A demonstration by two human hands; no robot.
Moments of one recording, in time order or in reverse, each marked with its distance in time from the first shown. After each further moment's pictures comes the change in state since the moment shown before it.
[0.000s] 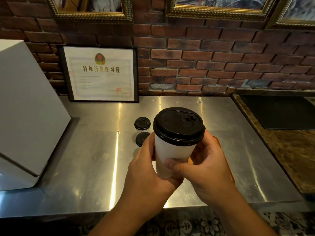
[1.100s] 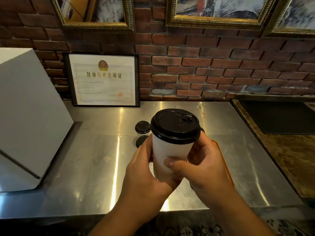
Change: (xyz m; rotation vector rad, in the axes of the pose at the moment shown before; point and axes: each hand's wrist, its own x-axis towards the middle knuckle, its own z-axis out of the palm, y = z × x) left_hand -0.009 0.009 -0.004 -0.006 0.003 0.047; right_hand -0.007 -0.016 0.000 0.061 -0.021 0.085
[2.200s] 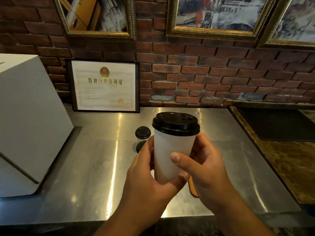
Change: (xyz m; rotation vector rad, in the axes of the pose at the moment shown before) left_hand -0.001 0.012 -0.006 -0.086 0.056 -0.028; right_hand -0.001 -0.018 0.009 -0.031 0.015 -0.001
